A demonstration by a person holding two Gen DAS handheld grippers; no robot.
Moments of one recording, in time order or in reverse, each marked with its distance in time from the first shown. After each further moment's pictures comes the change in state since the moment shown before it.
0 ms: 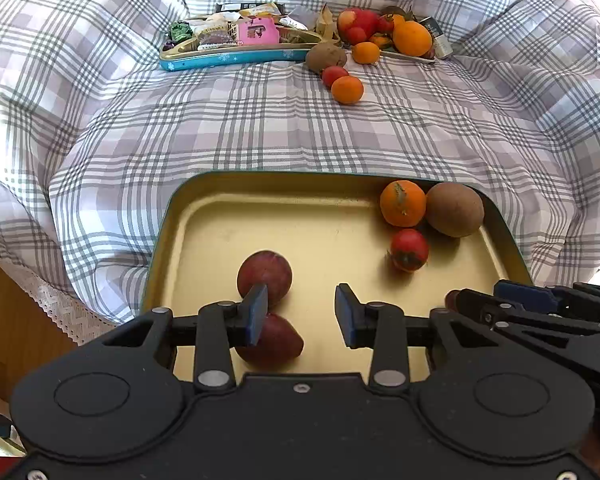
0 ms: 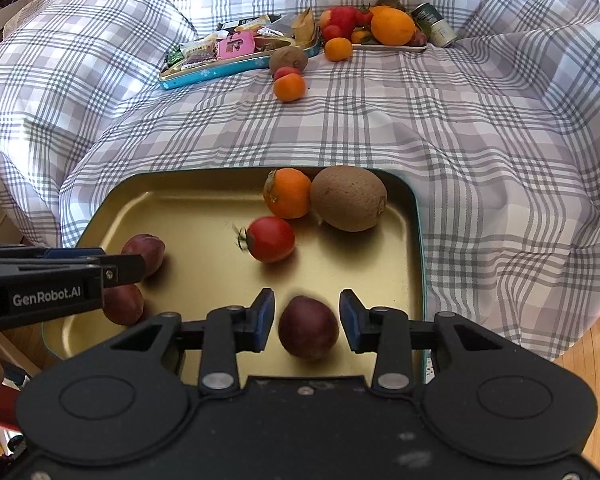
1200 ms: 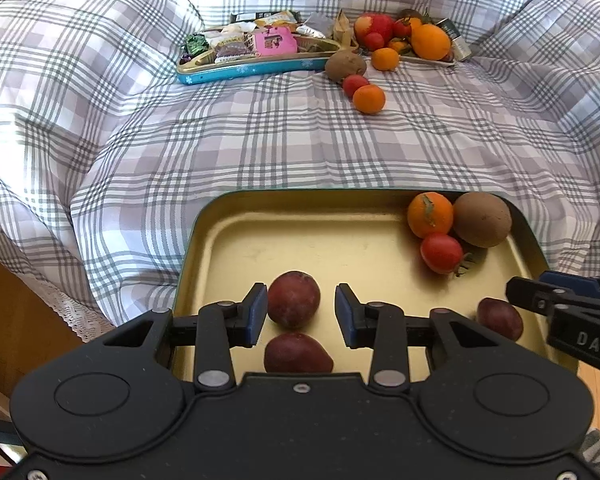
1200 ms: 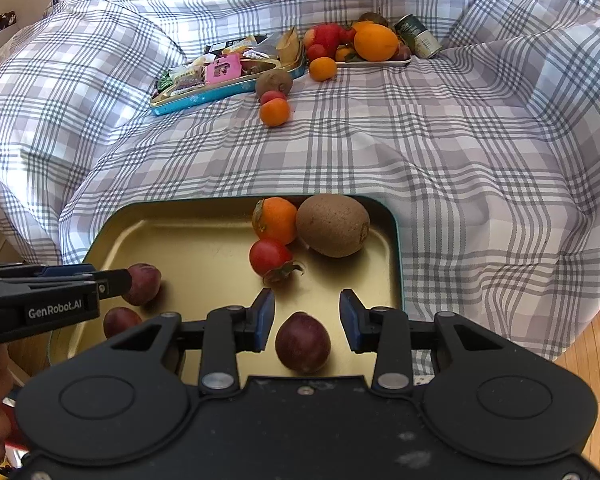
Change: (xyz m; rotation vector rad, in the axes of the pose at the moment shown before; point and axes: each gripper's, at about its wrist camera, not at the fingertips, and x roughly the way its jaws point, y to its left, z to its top) left arm 0.004 0.002 0.011 0.025 -0.013 0.087; right arm -0.009 -0.010 0.008 0.056 -0.032 -0.008
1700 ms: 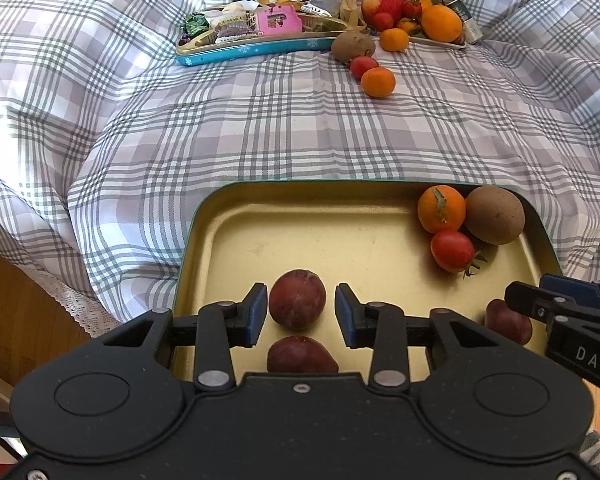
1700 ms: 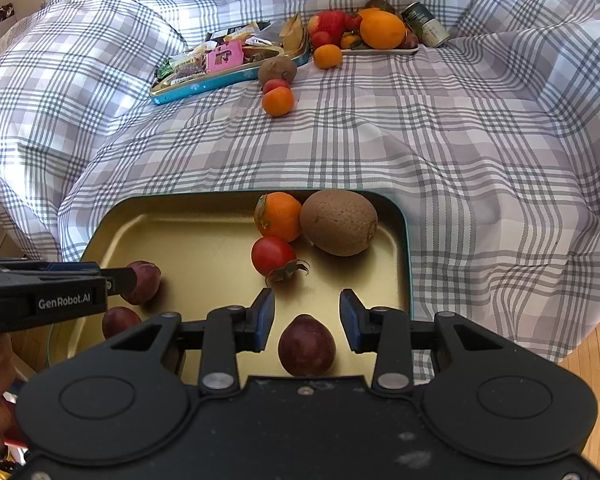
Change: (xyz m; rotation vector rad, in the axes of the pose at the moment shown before) left arm 0.011 0.001 0.012 -0.003 0.074 0.012; right arm 0.012 0.002 0.008 -0.008 0.053 0.013
